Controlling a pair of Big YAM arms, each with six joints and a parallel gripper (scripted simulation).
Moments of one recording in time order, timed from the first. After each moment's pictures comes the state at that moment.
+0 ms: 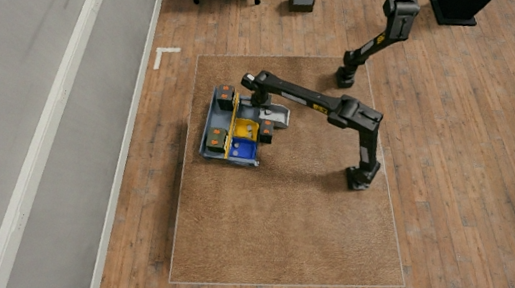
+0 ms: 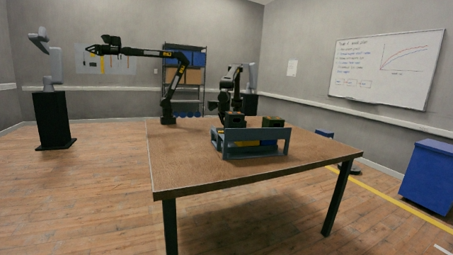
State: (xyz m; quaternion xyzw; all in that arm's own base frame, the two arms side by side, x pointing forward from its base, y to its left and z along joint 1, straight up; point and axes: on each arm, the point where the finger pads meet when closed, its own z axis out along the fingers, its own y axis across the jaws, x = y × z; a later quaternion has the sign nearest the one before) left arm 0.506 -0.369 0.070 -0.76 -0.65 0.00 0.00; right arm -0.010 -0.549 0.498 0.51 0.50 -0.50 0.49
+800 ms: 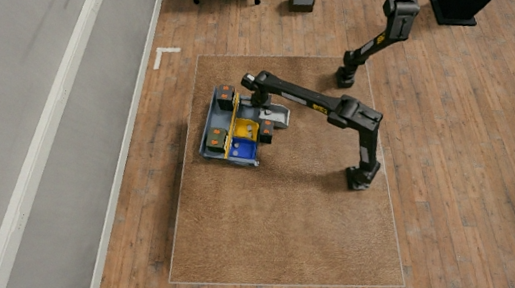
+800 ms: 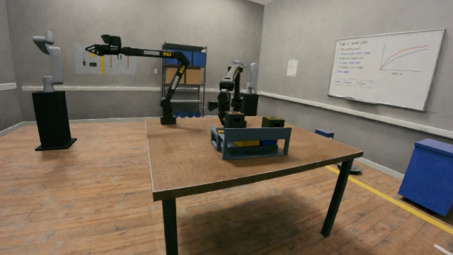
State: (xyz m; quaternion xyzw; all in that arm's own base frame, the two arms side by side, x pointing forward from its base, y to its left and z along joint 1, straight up) left arm 0.506 -0.369 0.068 -0.76 -0.65 0.00 0.00; right arm -0.010 -0.549 0.498 0.51 0.50 -0.50 0.49
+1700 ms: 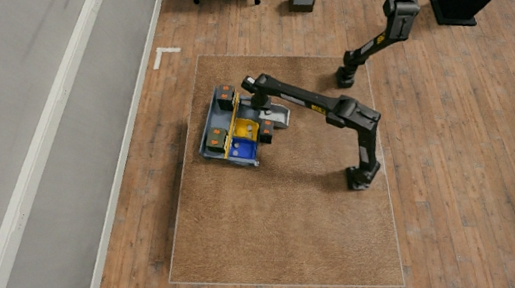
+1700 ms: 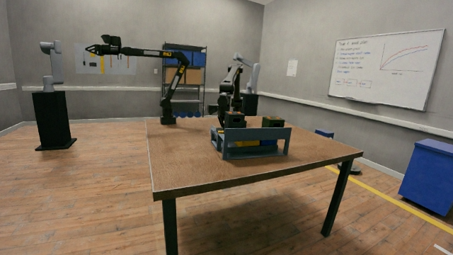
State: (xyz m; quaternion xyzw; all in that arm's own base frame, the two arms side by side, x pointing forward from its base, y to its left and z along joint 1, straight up) left arm 0.506 -0.369 0.049 -0.76 -0.65 0.00 0.00; right arm -0.010 -0.549 0.498 0.51 0.50 -0.50 0.49
